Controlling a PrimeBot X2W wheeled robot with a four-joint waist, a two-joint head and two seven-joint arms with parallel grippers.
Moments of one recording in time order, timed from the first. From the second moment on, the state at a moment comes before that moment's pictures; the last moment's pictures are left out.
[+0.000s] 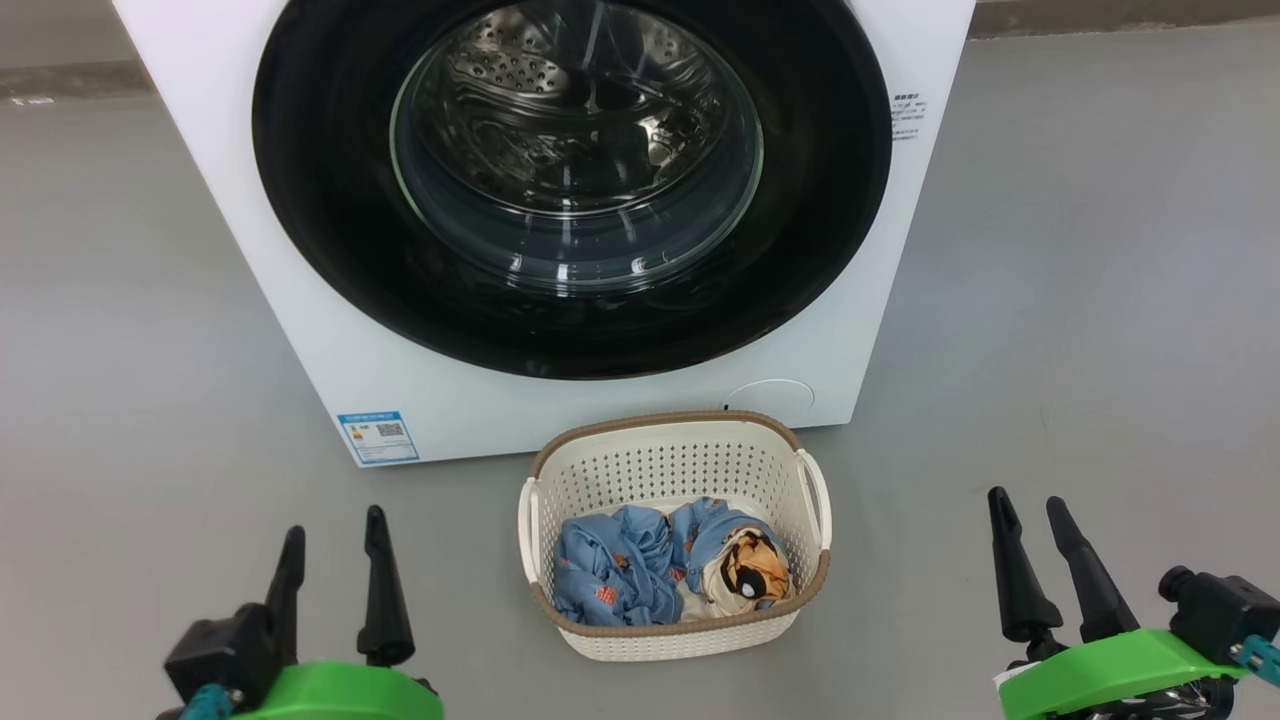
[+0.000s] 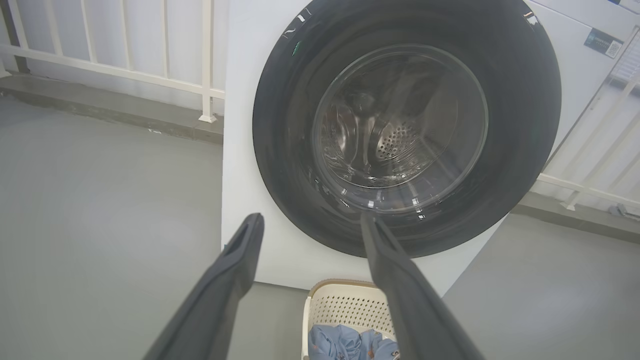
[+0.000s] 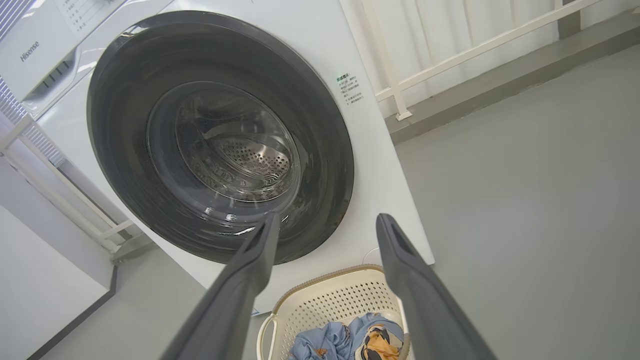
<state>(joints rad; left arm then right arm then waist) 0.00 0.04 -0.17 0.00 -0.40 0.16 -0.16 -0.02 -0.04 -0.06 0.15 0.53 0.13 -0.17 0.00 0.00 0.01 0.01</state>
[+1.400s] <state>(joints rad) 0.02 0.05 -0.24 0.10 -0.18 0.15 -0.26 -0.04 -0.04 -0.05 0.19 0.12 0.13 -0.23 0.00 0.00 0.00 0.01</state>
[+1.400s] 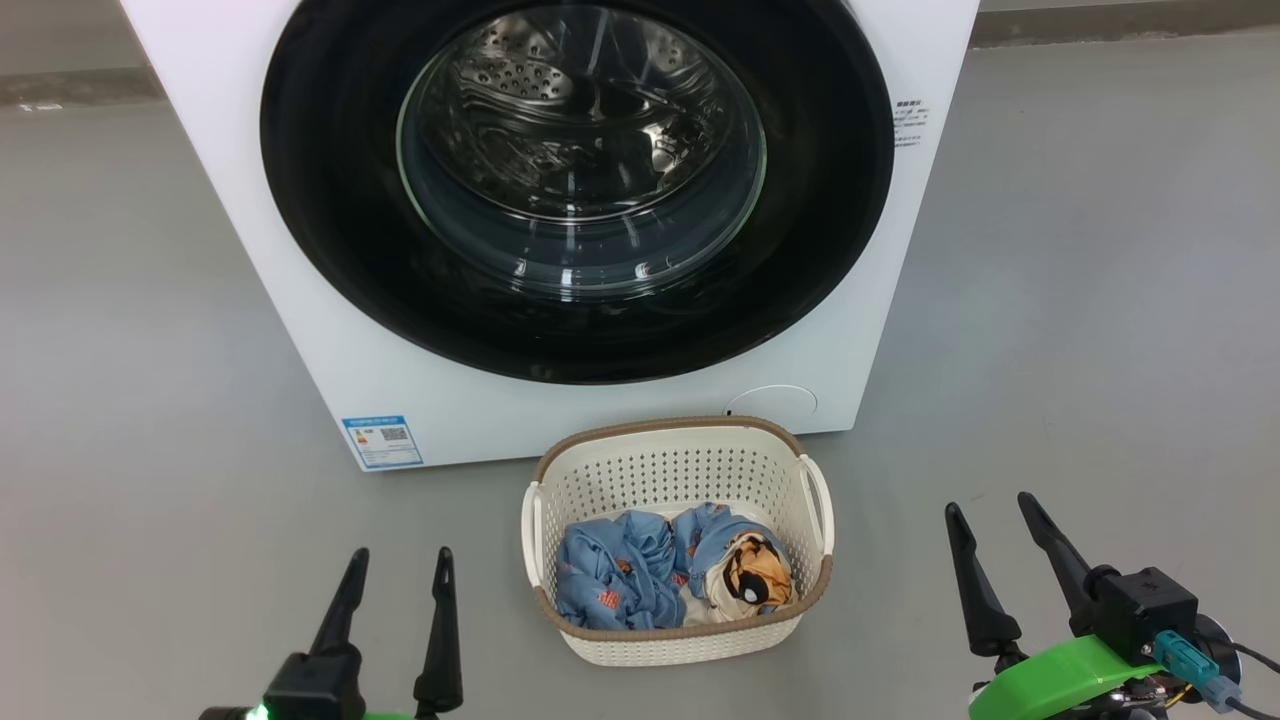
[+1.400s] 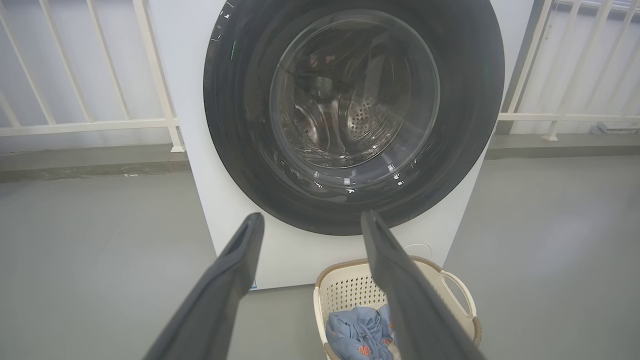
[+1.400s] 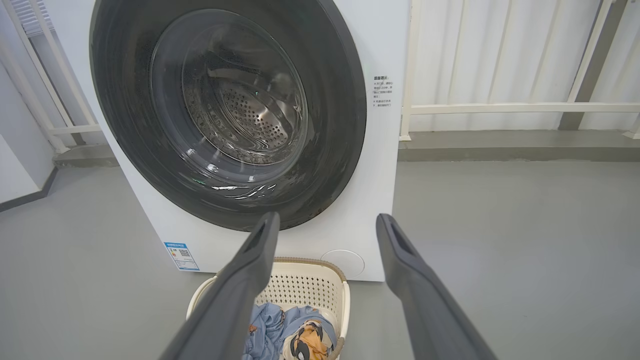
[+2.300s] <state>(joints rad) 0.02 0.05 -0.24 0.11 -0.19 0.15 -0.26 -0.05 -0.04 -0.05 0.20 0.12 0.13 -0.23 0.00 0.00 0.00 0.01</state>
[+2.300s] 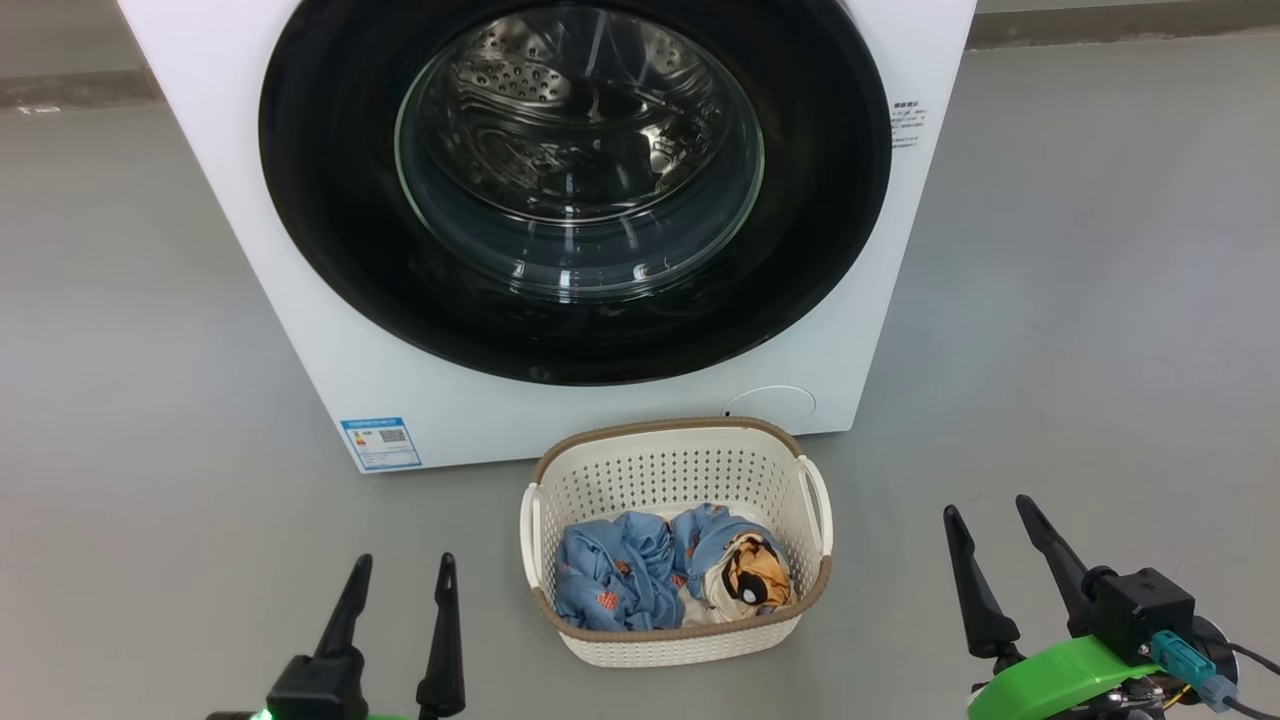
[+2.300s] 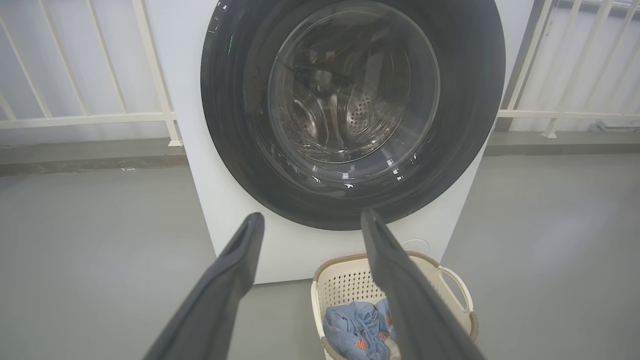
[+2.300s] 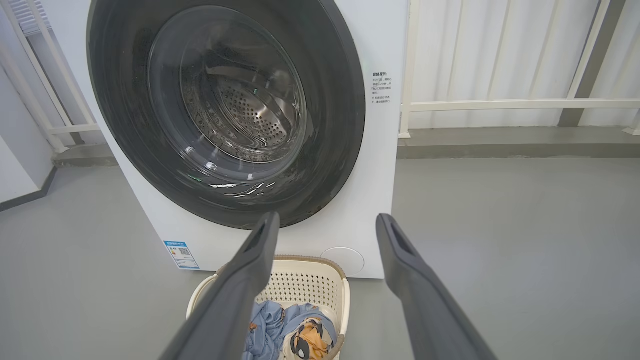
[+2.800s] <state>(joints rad) 0.02 0.05 -0.25 0.12 -0.20 0.15 -0.26 -0.05 -0.04 -0.05 0.20 0.12 0.13 -0.23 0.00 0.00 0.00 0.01</state>
